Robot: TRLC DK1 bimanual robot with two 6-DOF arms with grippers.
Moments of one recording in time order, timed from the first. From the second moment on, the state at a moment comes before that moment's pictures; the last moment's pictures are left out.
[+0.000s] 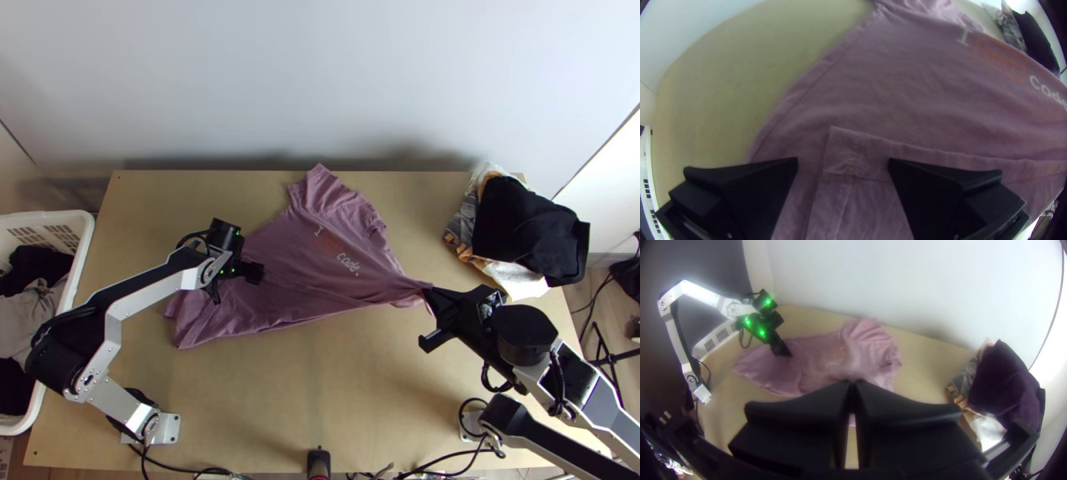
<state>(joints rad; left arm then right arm) -0.39 1.70 1.02 -0.32 -0.07 -0.11 0.83 0.65 0.80 -0.55 0.24 0.19</state>
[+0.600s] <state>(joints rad) -0.48 1.69 1.00 -0.37 -0.08 -0.12 0.81 0.66 0.81 -0.56 0.25 0.17</state>
